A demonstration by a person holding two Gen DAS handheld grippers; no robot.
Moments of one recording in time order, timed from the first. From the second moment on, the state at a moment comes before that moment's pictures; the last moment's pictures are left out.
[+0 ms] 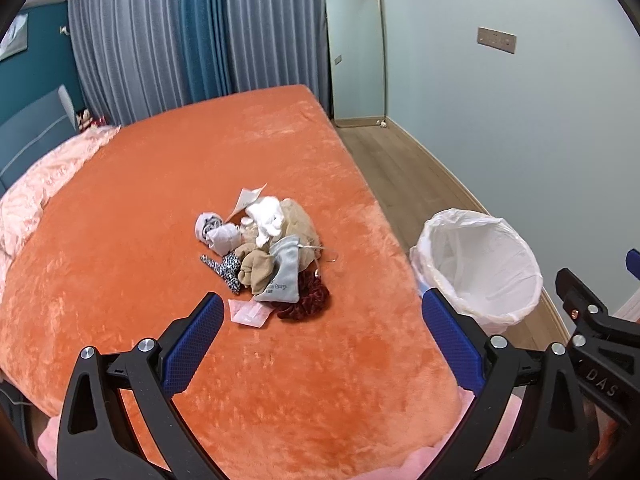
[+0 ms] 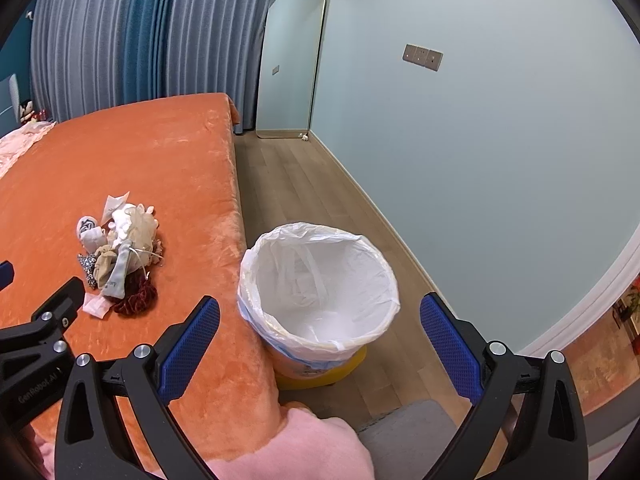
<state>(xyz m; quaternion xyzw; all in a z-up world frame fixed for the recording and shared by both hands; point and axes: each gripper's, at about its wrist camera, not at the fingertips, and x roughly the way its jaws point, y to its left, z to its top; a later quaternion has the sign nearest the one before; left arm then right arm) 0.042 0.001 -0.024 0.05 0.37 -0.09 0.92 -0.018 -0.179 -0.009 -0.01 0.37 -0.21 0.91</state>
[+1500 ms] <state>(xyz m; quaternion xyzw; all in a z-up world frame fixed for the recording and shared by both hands) 0.227 0.102 -0.169 -0.08 0.50 -0.15 0.85 0.167 -0.042 -0.153 0.09 0.49 0.02 0.87</state>
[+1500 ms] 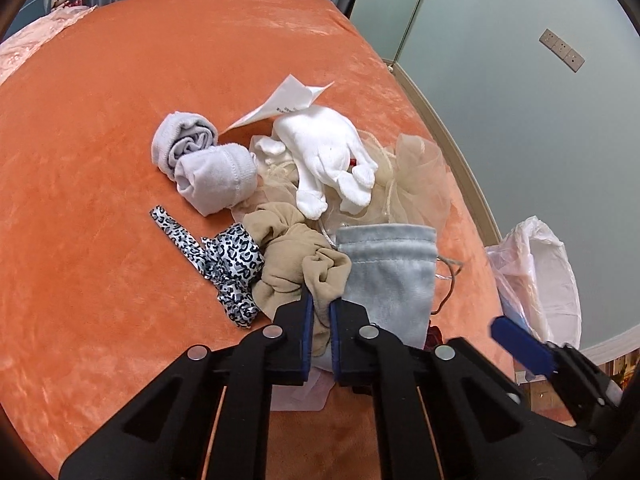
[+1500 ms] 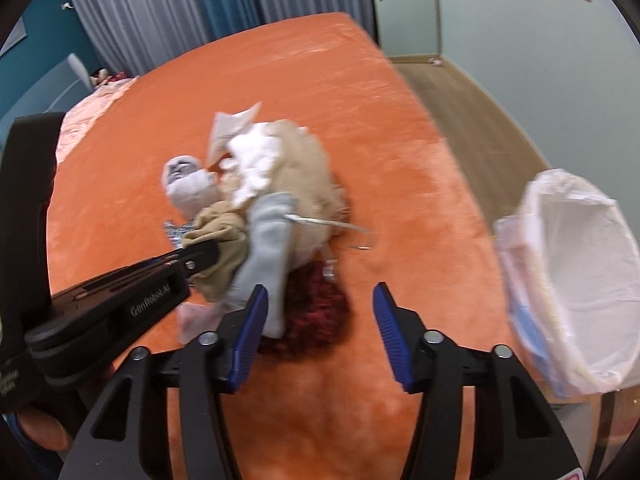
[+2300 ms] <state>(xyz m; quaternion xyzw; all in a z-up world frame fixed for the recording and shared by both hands) 0.190 0.130 -0.108 -0.12 0.47 -0.16 0.86 0.166 -0.029 -0.115 0.11 0.47 0.08 0.87</state>
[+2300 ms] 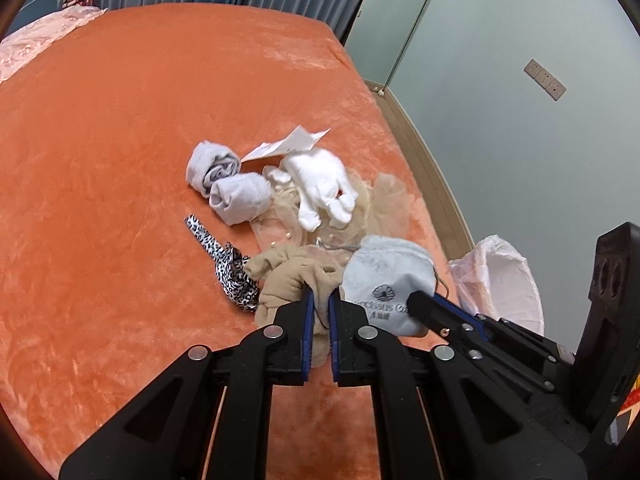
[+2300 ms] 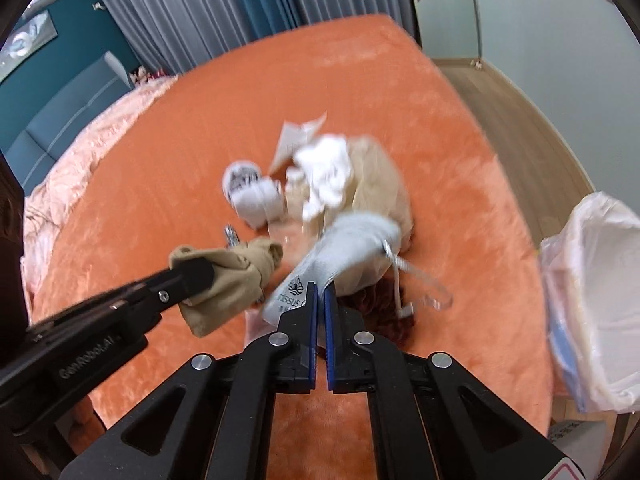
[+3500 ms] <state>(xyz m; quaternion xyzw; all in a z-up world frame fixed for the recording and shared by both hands) 0.145 -0.115 0.010 -0.04 0.40 -0.36 0.85 0.074 -0.260 -0.006 0.18 0.32 -0.10 0.92</state>
